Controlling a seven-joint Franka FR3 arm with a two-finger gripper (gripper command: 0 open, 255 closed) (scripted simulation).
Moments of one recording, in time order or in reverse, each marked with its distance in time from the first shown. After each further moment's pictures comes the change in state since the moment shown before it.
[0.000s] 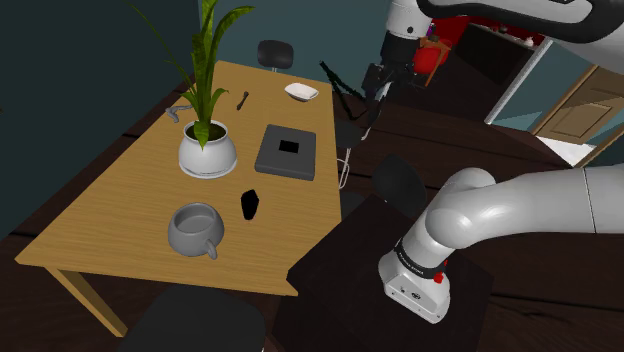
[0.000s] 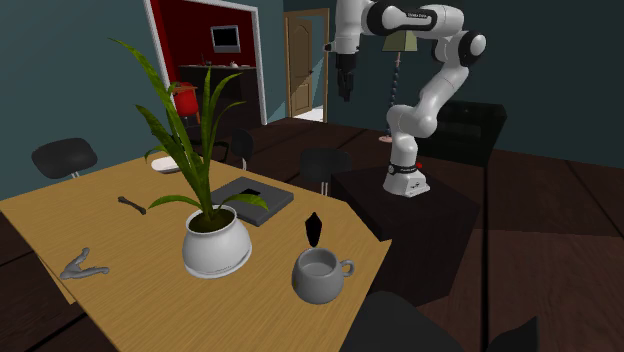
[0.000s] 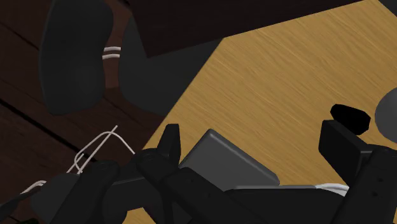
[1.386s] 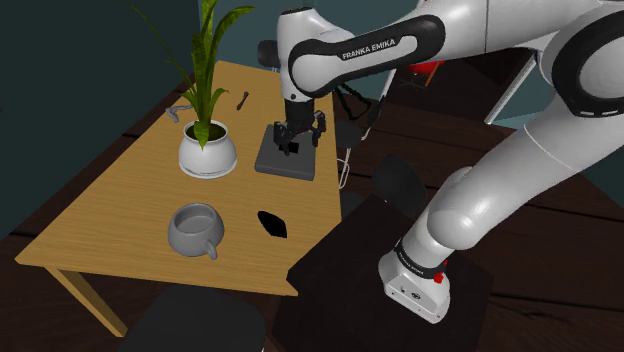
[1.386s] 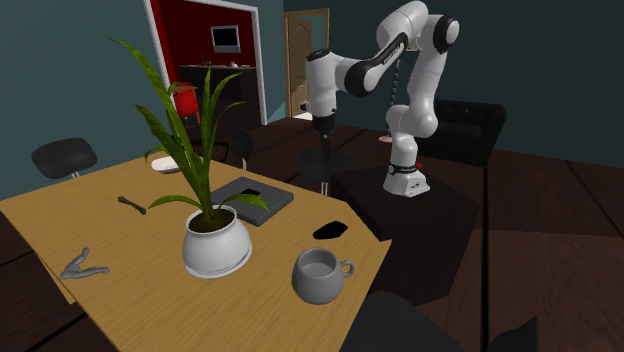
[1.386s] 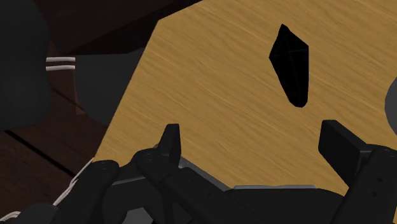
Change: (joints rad) arm 0.052 0.570 0.263 0.031 0.055 0.389 0.415
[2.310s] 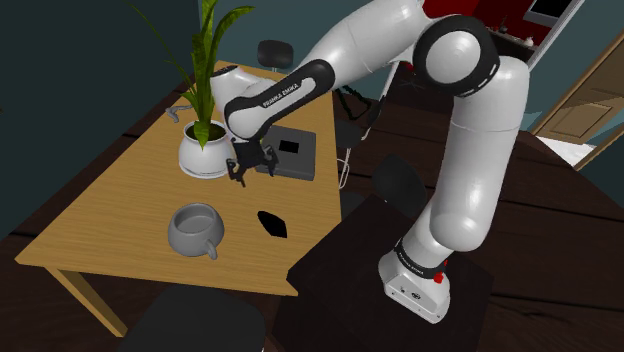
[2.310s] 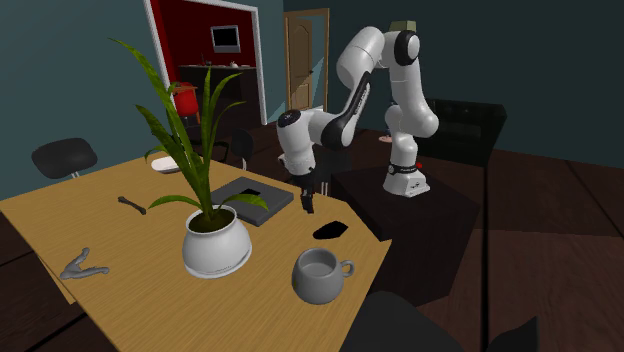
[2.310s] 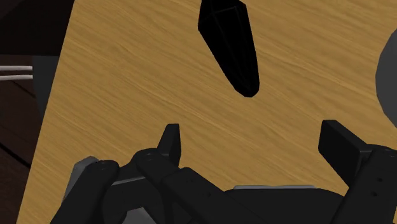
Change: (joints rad) arm 0.074 0.583 0.051 0.336 -0.126 0.109 0.291
